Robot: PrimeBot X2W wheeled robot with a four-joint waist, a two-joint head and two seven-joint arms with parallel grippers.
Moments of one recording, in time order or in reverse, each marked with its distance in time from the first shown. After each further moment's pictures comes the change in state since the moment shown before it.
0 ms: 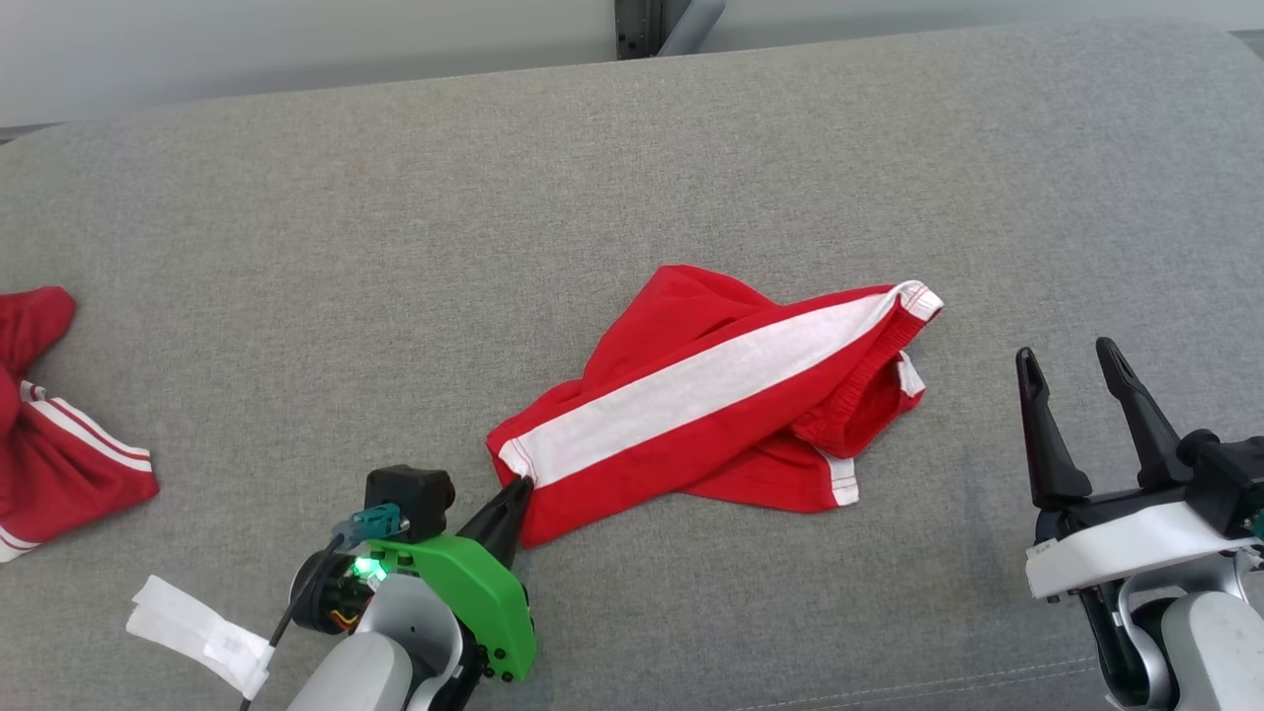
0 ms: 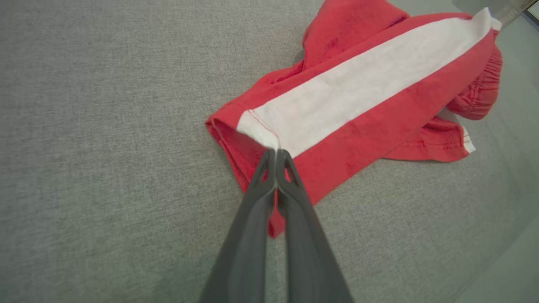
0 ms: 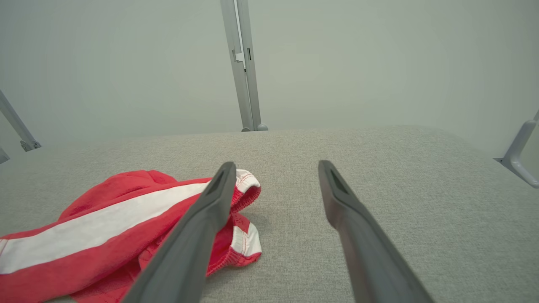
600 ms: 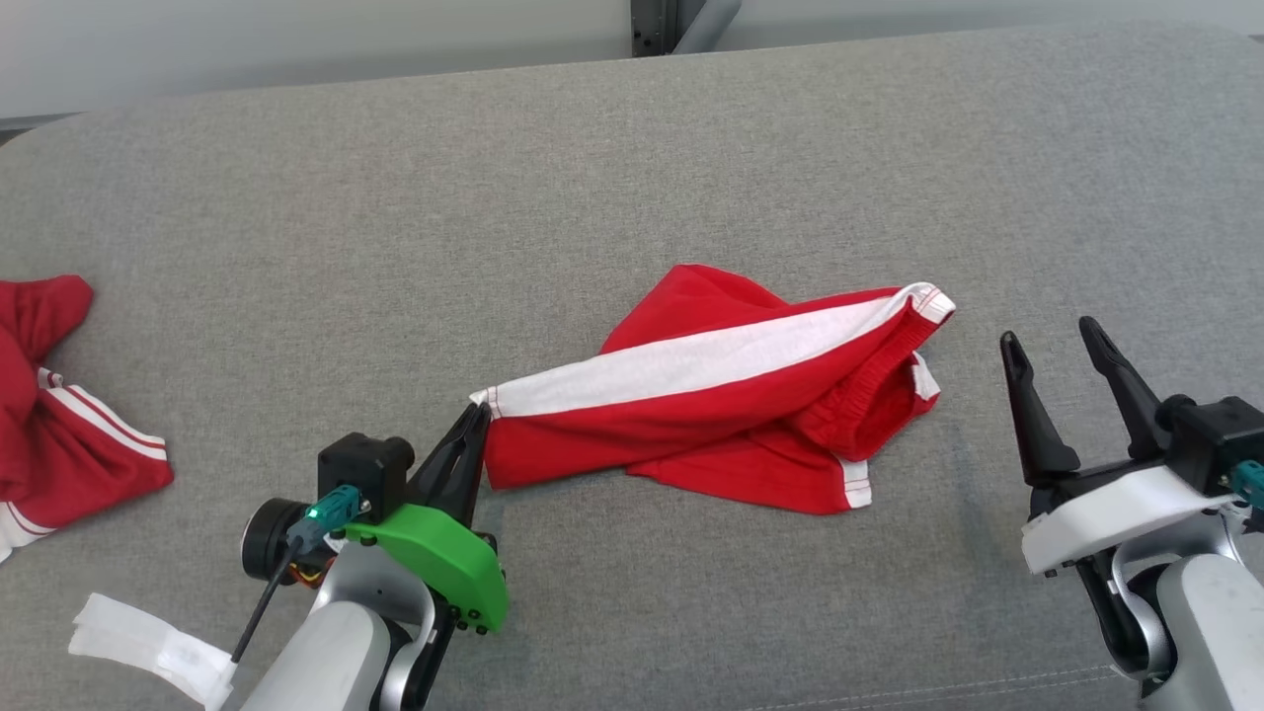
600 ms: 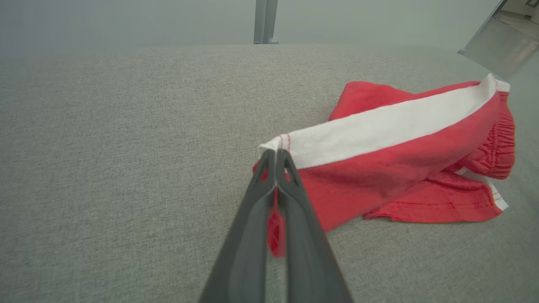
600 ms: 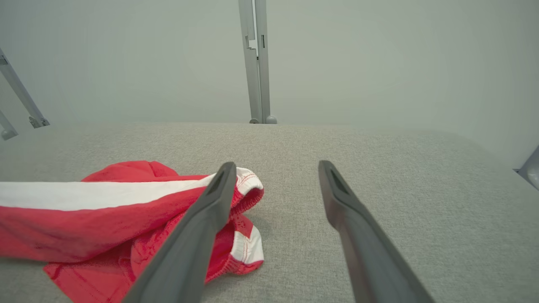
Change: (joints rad) left arm -0.042 0.034 0.021 -0.030 0.076 0.049 -0.151; right arm -0.067 -0.057 0.047 0.057 0.012 0.000 0.023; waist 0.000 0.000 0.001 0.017
